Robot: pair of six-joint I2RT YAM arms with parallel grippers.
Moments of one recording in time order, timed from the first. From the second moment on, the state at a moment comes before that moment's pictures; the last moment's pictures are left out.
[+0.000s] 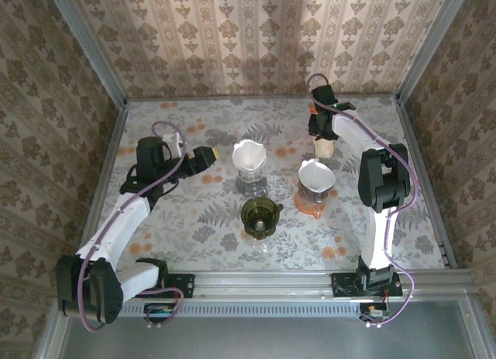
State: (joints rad) left arm -0.22 1.11 0.75 -0.11 0.69 -0.65; right arm 0.18 2.06 1.72 -0.75 0.19 0.49
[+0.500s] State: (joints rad) left arm -0.22 1.11 0.75 -0.09 0.70 -0.67; right arm 0.18 1.96 1.70 -0.74 0.22 0.48
